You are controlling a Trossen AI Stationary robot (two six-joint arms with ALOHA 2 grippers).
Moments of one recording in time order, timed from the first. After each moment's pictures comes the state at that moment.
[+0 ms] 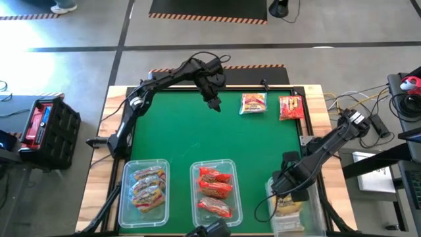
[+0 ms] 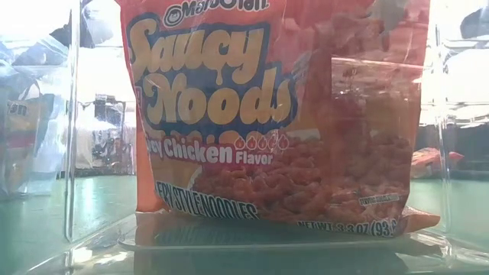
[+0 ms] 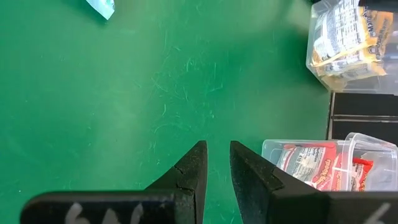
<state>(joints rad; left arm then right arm) 0.54 2.24 2.21 -1.26 0.66 0.09 0.69 1.49 1.21 -1.48 -0.14 0.57</state>
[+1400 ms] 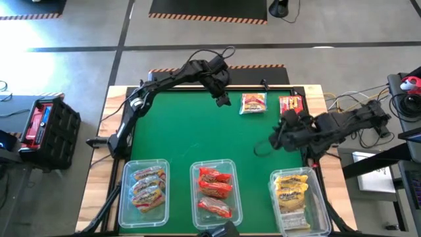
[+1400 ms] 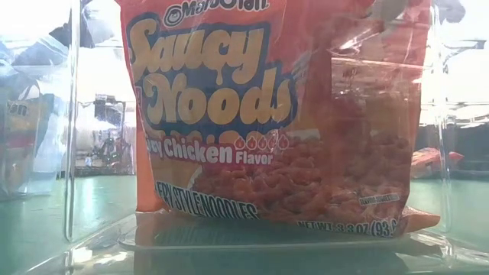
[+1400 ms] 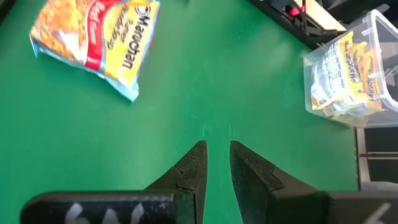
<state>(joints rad) 0.52 2.24 2.21 -1.00 0.59 -0.01 0.35 1.09 1.21 -1.38 0.62 1.14</state>
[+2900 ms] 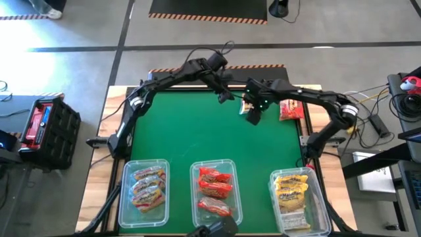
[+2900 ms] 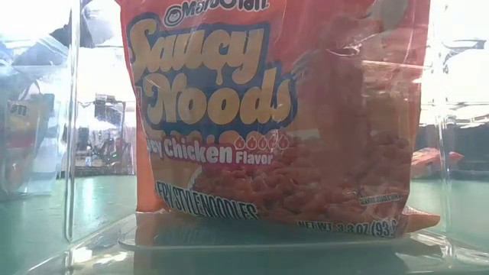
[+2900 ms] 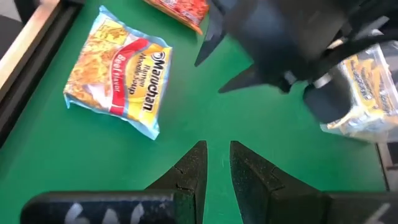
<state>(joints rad) 0.54 2.24 2.18 -0.83 0.58 0.03 -0.55 1.56 1.21 -0.93 0.03 -0.05</state>
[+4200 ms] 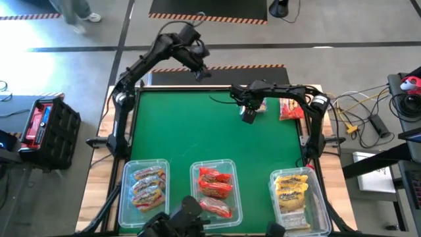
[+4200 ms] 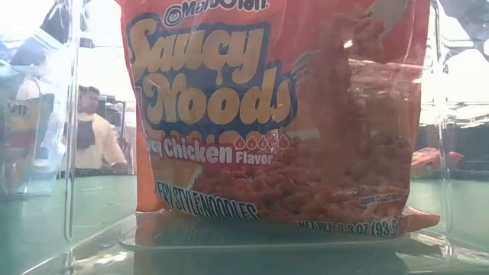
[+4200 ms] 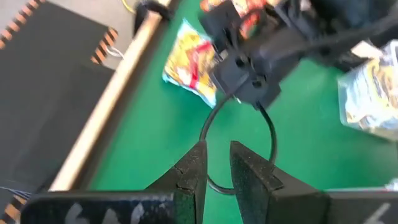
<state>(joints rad) 0.73 2.10 2.36 -1.22 0.50 0.16 -0.56 1.92 1.36 -1.00 0.30 -0.11</state>
